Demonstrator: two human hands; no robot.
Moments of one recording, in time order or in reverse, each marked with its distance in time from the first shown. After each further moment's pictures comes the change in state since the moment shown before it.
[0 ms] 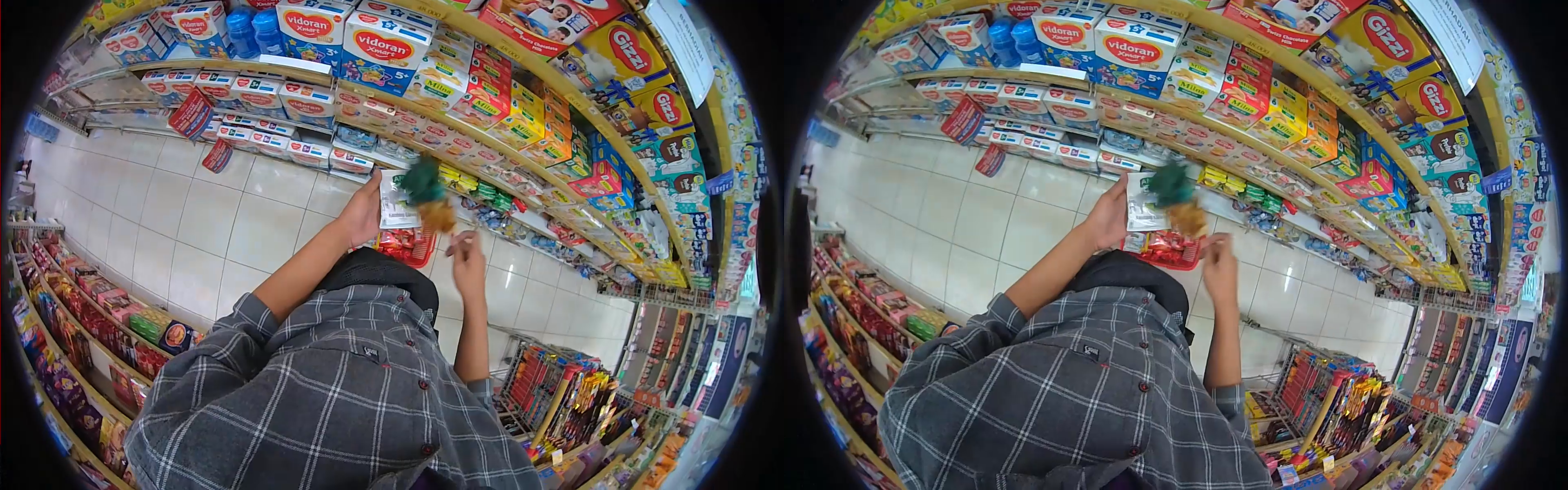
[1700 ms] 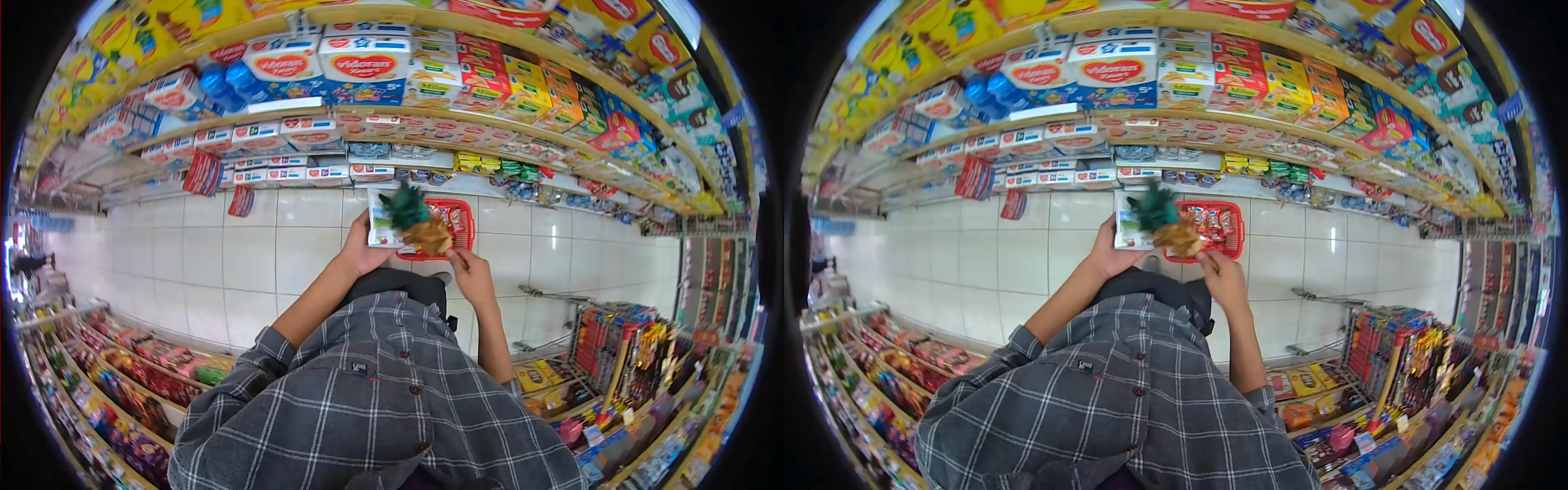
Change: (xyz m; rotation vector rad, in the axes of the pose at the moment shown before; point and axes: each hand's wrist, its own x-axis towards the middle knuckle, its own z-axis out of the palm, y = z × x) left_hand -0.019 0.020 -0.077 -0.365 0.122 -0.197; right_hand -0.022 -0.039 0.065 -0.004 -0.027 0.239
